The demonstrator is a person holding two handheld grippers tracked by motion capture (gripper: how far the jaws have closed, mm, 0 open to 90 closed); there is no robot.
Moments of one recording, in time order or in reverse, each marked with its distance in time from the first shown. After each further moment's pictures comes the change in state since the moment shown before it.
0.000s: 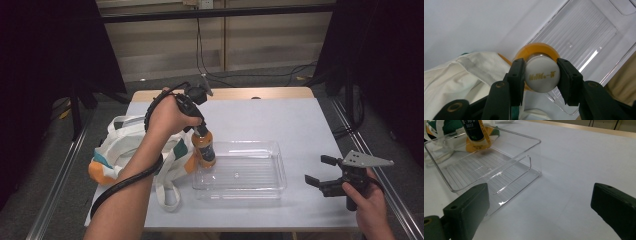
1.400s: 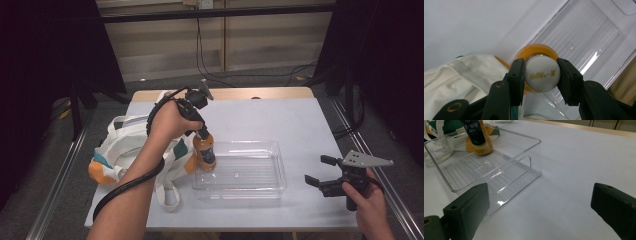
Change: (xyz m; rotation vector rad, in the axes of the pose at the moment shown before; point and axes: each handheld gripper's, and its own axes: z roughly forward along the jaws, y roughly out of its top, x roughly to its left) left arm 0.000 -0.004 0.014 -0.024 -0.007 0.011; right arm 0.000 0.000 0.000 0.003 -0.002 0.000
